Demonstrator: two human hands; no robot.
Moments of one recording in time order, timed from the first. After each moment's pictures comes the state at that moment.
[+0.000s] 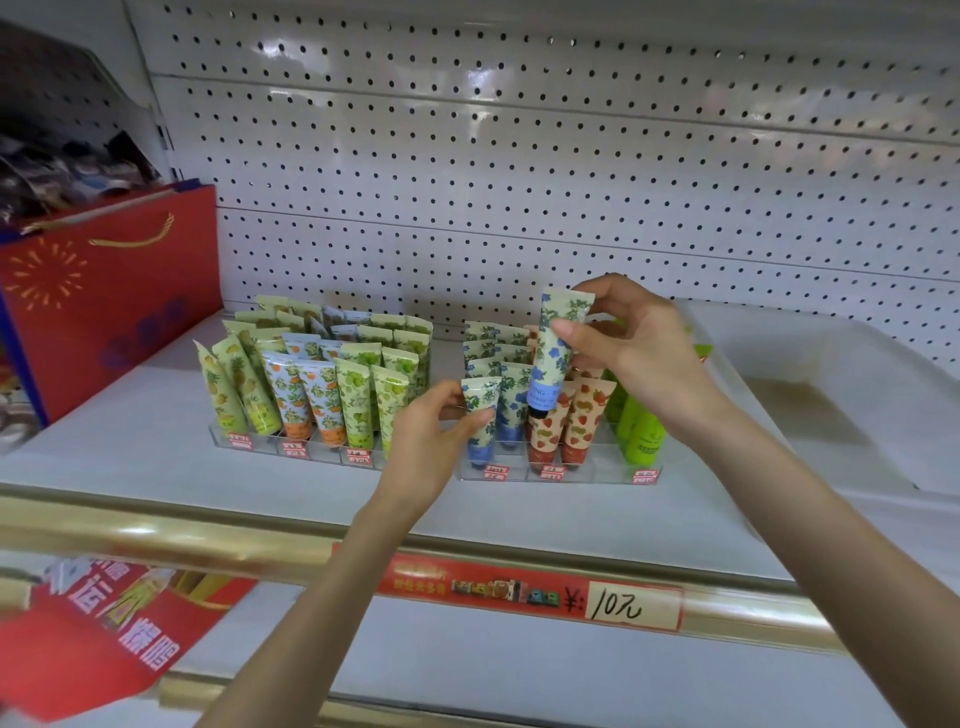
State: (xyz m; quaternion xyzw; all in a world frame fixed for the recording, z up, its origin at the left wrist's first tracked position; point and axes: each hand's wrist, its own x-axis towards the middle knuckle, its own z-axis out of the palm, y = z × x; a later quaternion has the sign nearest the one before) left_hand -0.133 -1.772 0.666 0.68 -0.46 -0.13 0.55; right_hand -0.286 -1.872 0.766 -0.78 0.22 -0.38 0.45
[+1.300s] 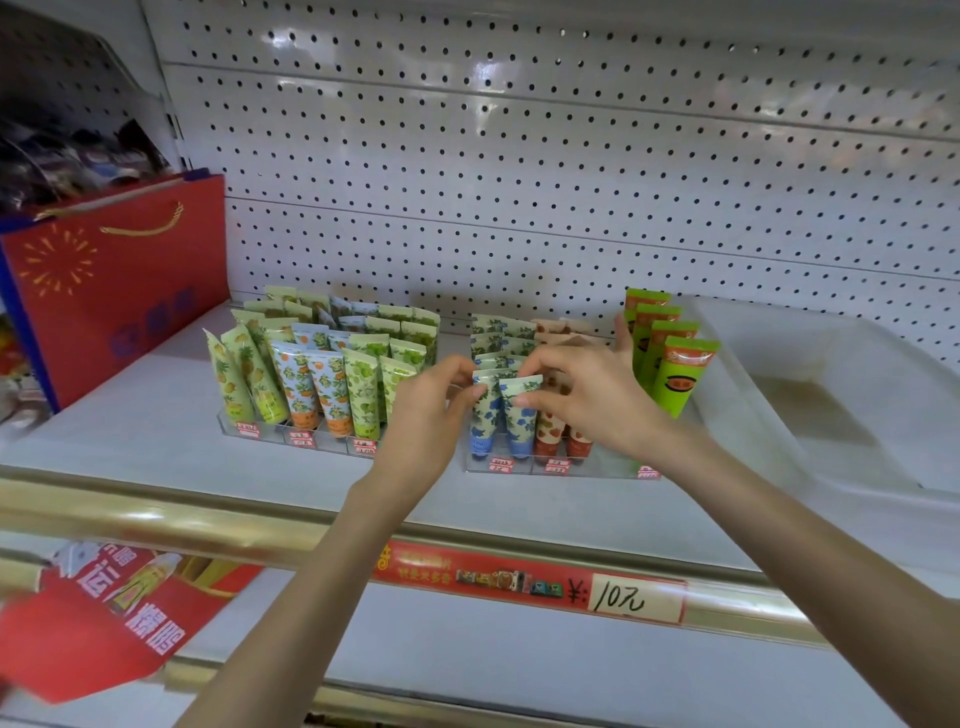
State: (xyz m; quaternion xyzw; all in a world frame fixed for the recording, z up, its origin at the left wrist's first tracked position) left_hand -0.129 -1.769 0.685 0.70 -0.51 -0.03 0.50; right_hand -0.268 -1.880 0.723 -0.94 0.25 -0.24 0.07
